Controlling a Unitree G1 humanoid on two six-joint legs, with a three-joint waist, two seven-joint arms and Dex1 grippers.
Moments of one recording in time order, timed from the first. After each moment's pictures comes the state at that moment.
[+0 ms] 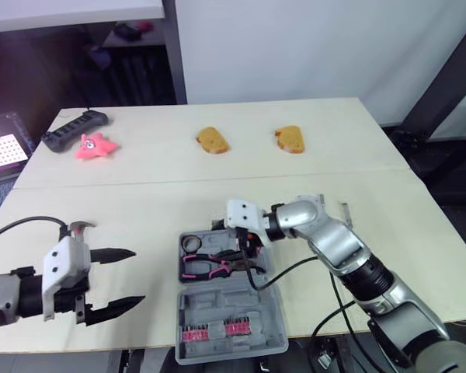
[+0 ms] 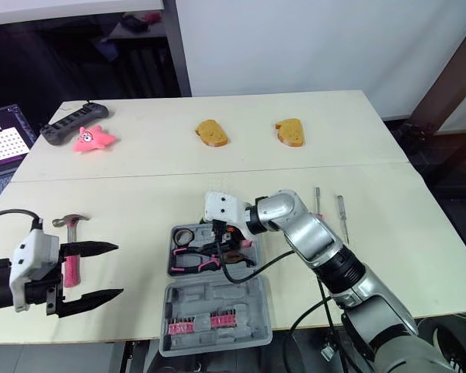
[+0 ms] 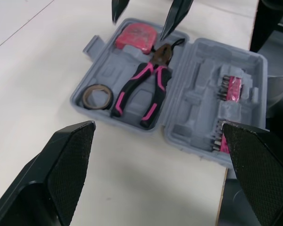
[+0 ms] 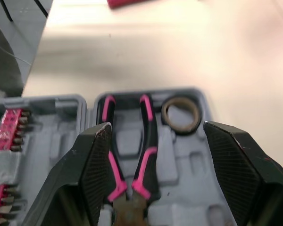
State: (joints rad) left arm 0.39 0.90 0.48 -0.50 -0.58 0.35 -1.22; right arm -0.65 -0.44 0.50 -0.07 0.12 0.53 1.08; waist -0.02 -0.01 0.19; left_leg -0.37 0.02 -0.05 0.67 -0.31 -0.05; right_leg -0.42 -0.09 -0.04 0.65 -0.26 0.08
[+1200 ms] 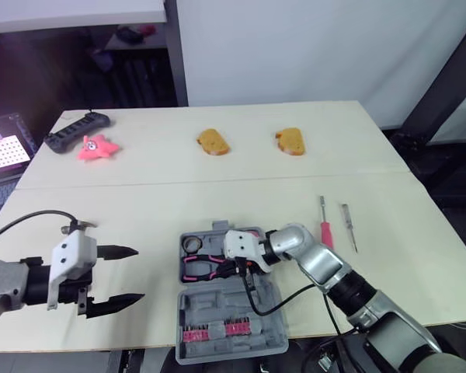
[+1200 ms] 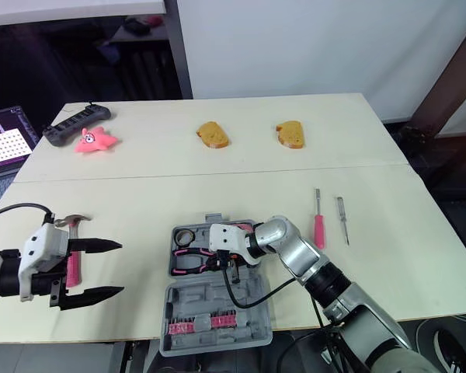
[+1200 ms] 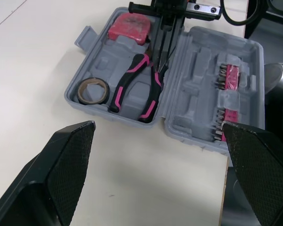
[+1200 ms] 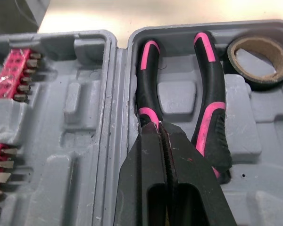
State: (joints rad) left arm 0.29 0.96 0.41 -0.41 -0.54 0.33 -1.27; right arm -0.56 -0.39 0.61 0.18 -0.02 0.27 1.12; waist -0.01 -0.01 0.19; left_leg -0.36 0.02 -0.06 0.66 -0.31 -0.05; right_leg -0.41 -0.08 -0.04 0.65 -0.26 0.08
